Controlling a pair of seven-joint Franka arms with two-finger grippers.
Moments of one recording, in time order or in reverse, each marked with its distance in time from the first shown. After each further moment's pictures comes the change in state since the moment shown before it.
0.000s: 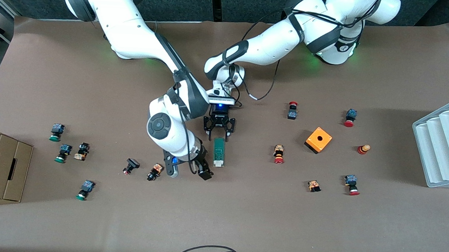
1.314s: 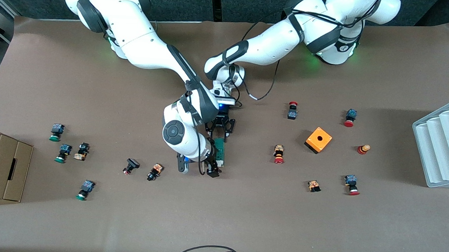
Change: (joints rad) left arm 0.000 0.000 0.000 0.000 -0.002 -0.002 -0.011; right arm 0.018 0.099 0.020 0.029 0.065 0.039 0.106
